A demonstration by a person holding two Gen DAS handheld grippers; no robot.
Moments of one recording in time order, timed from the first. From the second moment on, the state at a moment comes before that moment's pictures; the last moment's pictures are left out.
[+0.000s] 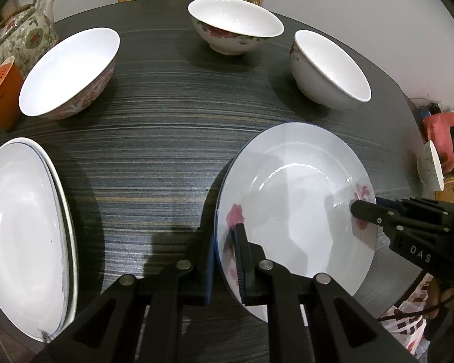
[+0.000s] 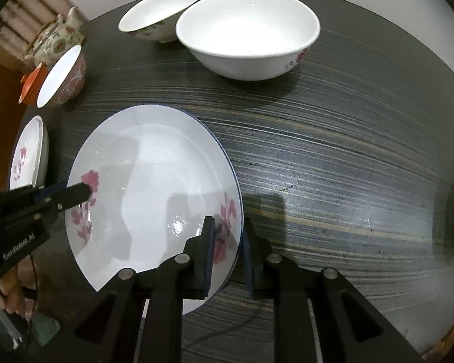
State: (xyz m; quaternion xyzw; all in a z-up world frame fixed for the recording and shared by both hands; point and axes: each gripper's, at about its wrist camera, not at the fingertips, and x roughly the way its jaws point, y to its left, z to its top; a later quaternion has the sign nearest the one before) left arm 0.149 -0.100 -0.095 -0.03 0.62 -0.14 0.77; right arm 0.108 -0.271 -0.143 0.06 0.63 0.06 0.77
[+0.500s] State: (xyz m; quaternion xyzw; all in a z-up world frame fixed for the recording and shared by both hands) left arm 0.152 -0.081 -0.082 -0.03 0.61 -0.13 0.78; right arm 0.111 -0.270 -0.135 0.07 0.63 0.06 0.77
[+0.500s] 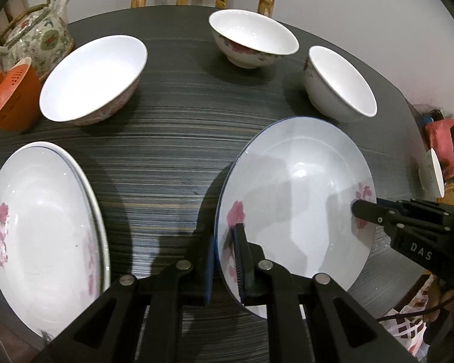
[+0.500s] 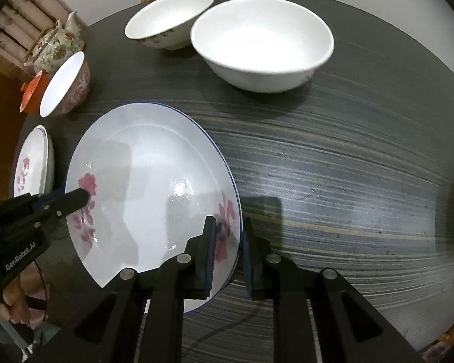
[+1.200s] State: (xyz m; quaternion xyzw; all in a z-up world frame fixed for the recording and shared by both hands) left arm 0.145 -0.047 -0.043 -0.04 0.59 -0.11 0.80; right arm 0.117 -0.244 -0.089 0.05 0.61 0.07 0.79
